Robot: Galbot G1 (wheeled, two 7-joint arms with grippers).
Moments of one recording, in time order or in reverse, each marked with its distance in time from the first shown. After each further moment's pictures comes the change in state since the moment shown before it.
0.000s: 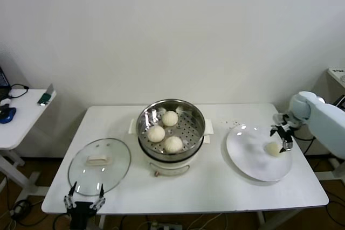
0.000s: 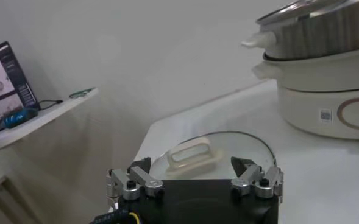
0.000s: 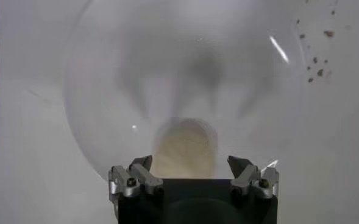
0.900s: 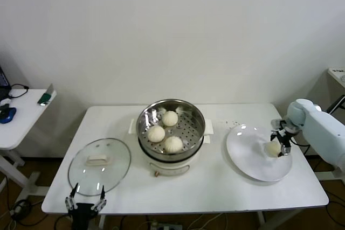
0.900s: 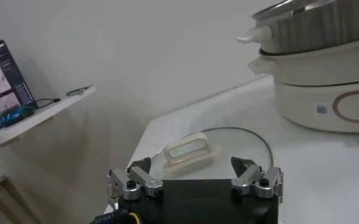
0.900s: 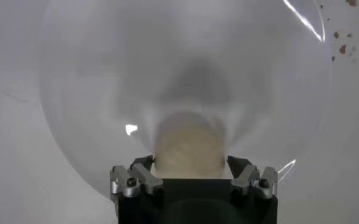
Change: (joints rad) left arm 0.003 -0.004 0.005 0.011 0.015 -0.006 -0.002; right arm -0.080 0.076 0.137 -0.115 -0.109 0.013 0.011
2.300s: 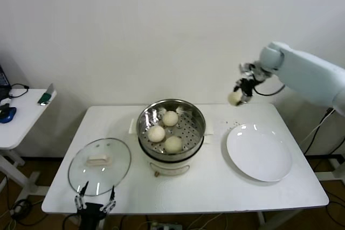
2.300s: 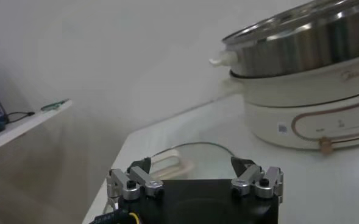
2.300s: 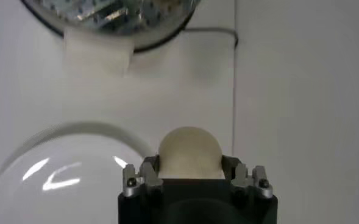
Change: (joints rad) left arm 0.040 0.008 0.057 -0.060 0.013 -0.009 0.039; right arm 0.649 0.157 -0.681 0.218 0.787 -0.264 0.090
